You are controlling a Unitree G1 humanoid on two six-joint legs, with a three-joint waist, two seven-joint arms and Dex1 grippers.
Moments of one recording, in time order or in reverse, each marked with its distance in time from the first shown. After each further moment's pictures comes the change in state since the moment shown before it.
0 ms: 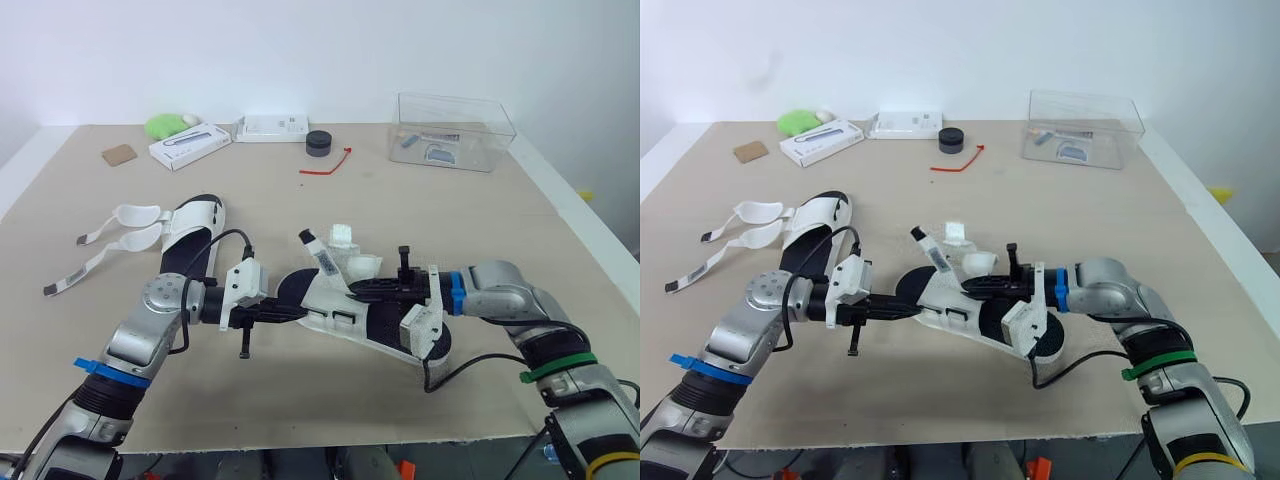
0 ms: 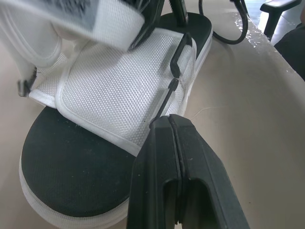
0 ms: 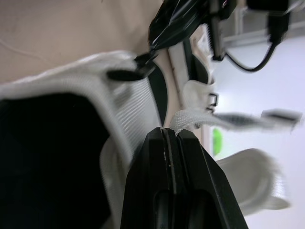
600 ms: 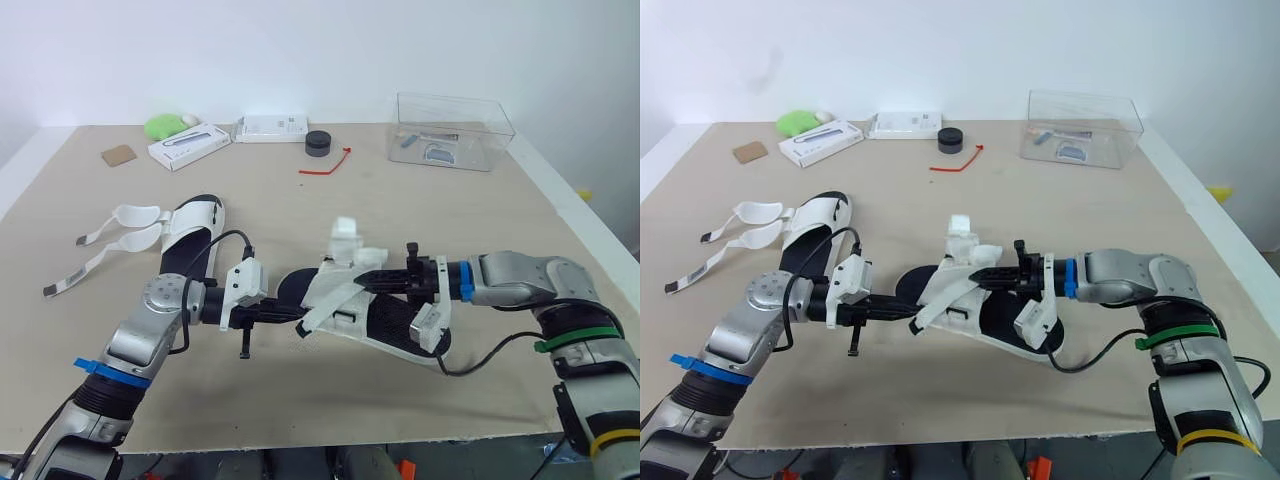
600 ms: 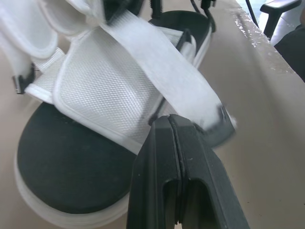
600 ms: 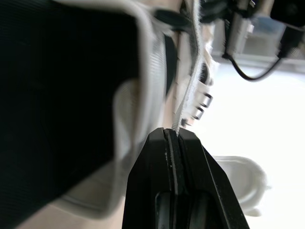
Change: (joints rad) left arm 0.000 0.000 0.000 -0.001 -0.001 0.022 0.002; right arm -0.146 -0.050 -0.088 0.132 -0.607 -0.231 -0.589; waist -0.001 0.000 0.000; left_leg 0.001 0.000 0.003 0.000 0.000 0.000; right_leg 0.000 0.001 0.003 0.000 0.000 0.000
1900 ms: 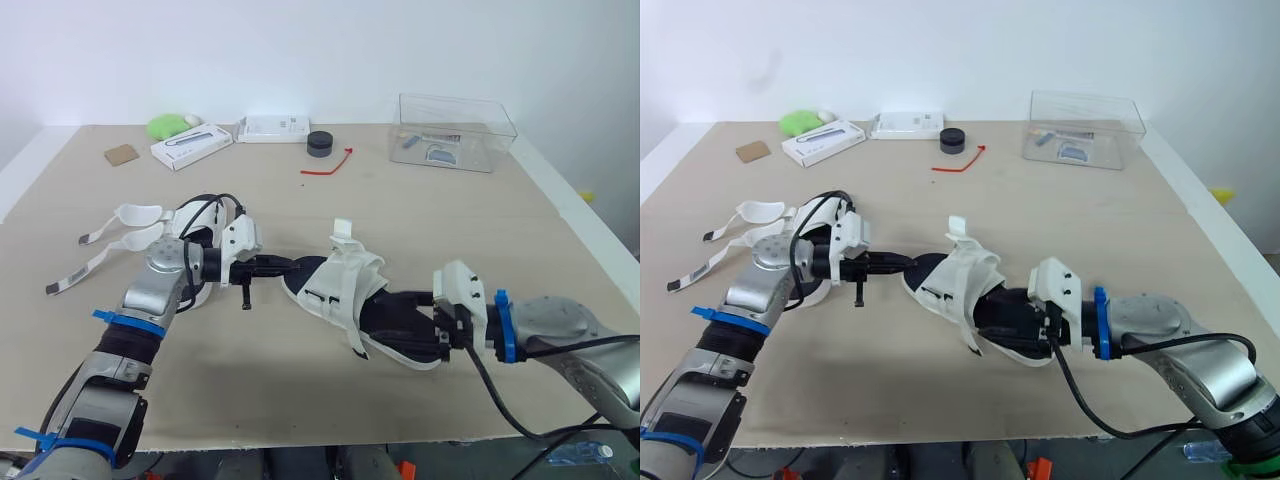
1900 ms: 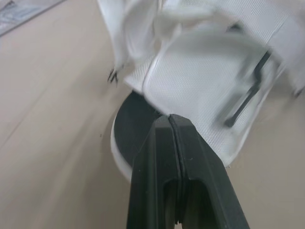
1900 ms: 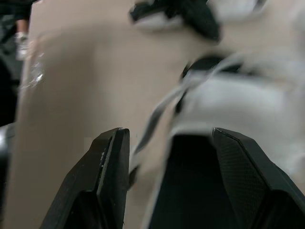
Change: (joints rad) left arm -0.259 -0.069 0.011 0.457 0.103 -0.251 -0.008; right arm 0.618 -0.352 -0.011 -1.031 1.724 1.847 0.655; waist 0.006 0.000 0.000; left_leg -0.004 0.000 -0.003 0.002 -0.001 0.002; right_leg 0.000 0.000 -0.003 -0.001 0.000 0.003
